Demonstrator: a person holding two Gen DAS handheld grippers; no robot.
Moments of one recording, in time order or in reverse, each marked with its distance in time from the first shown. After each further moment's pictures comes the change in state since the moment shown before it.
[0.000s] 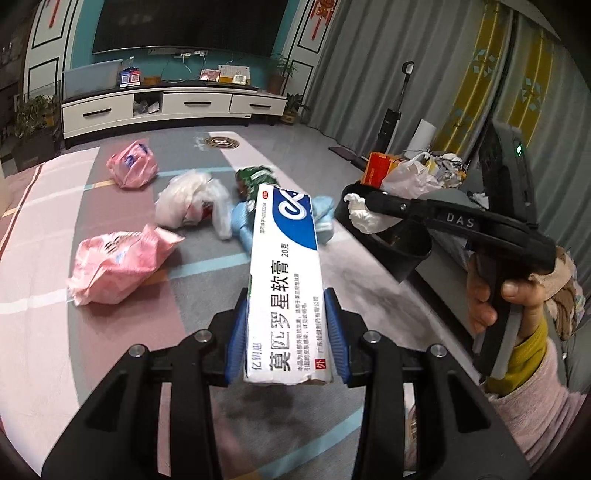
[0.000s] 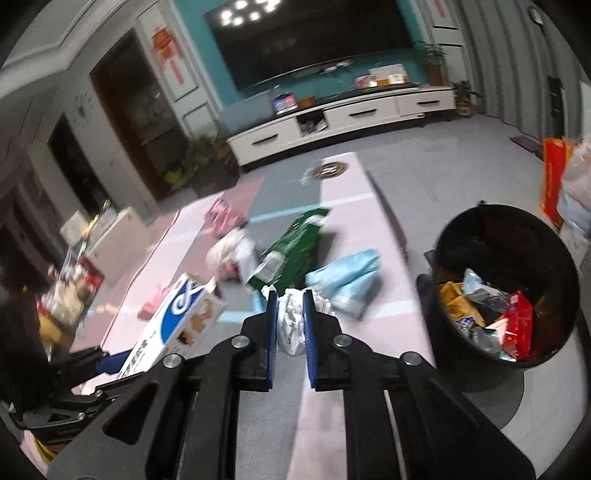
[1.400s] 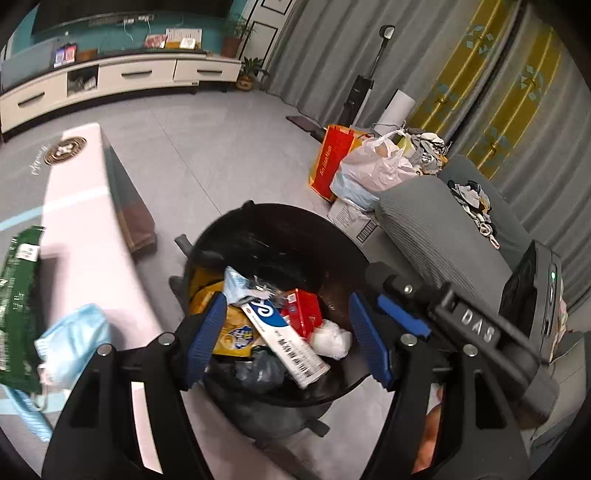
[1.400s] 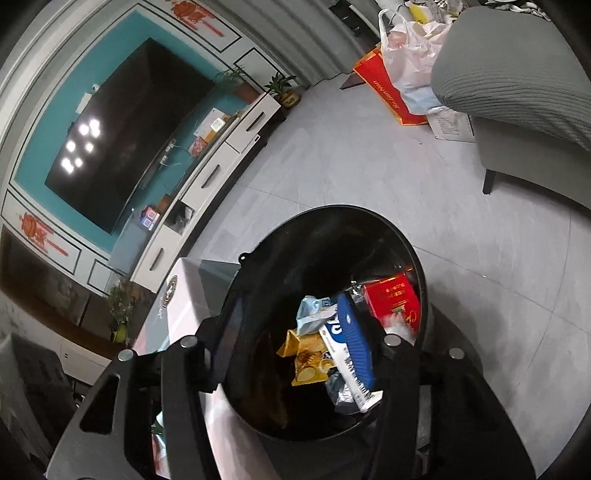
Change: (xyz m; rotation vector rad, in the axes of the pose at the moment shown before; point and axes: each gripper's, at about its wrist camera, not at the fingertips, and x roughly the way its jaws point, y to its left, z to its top) left arm 0.211 -0.152 0.110 0.006 0.142 -0.127; right arm -0.044 -0.218 -0.006 0.701 -0.216 -0.227
